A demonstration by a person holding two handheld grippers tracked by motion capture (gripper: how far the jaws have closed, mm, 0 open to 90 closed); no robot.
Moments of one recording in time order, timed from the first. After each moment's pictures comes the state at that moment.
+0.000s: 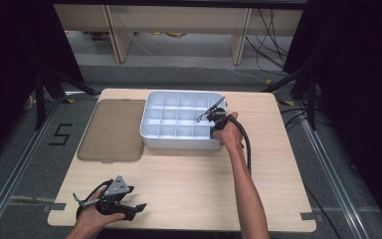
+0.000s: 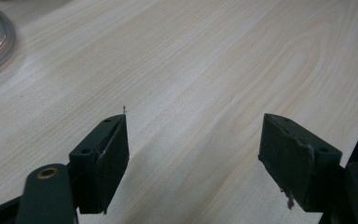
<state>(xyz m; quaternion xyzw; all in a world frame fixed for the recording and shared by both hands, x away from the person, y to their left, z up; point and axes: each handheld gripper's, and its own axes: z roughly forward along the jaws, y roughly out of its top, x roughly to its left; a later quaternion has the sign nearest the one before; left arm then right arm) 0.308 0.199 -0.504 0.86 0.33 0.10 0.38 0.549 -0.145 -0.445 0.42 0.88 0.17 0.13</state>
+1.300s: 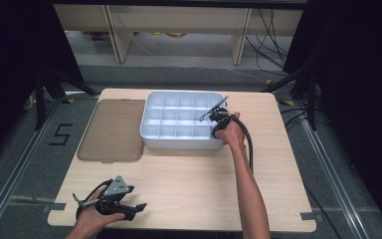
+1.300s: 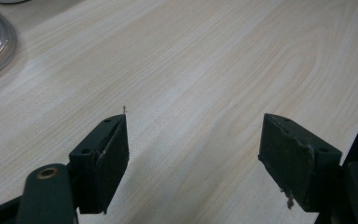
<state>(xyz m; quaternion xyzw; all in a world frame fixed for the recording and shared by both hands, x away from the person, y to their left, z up) 0.307 0.198 -0.501 0.85 0.33 0.10 0.39 0.552 -0.152 -0.446 0.44 0.88 0.17 0.09</state>
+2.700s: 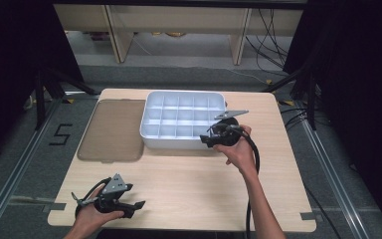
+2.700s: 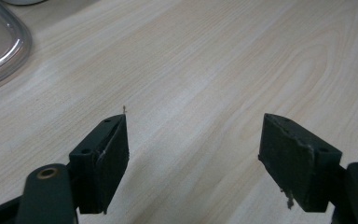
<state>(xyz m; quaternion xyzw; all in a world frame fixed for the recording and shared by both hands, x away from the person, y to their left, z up) 0.312 0.203 -0.502 0.85 0.33 0.11 0.39 0.452 -0.156 -0.400 0.40 0.82 0.39 0.13</state>
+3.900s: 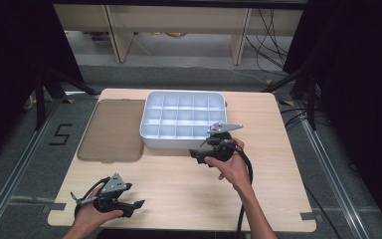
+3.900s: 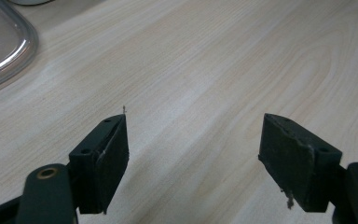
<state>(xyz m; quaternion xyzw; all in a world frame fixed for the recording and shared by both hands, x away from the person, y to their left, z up) 0.312 0.205 -0.502 0.85 0.35 0.11 0.39 0.418 -0.136 -0.416 0.39 0.81 0.42 0.10</state>
